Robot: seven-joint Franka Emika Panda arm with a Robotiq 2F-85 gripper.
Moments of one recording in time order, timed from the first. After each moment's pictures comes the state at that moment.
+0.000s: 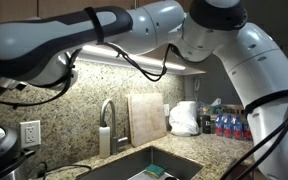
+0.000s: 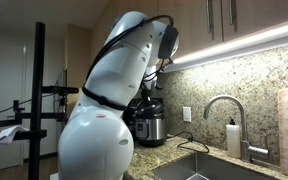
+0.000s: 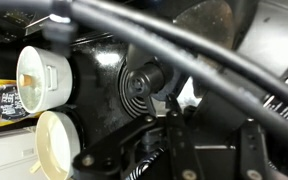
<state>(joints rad) -0.19 0.39 1.02 -1.81 -0.18 2.75 -2.18</state>
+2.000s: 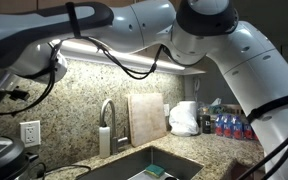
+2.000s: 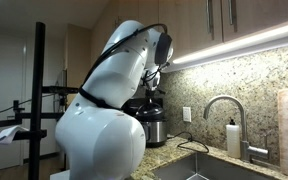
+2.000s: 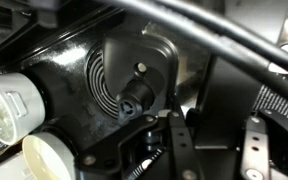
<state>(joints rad) 0.11 0.43 0.68 -1.60 -0.02 2.41 -2.06</state>
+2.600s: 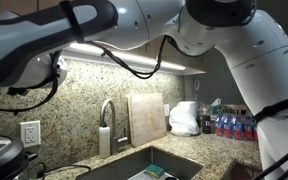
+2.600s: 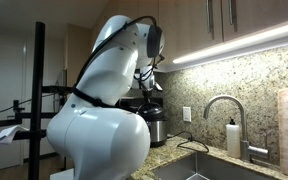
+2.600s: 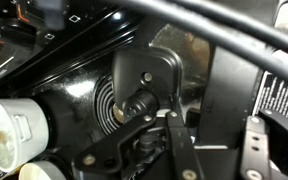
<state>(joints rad) 0.31 0.33 0.47 -1.72 -0.15 2.62 -1.92</state>
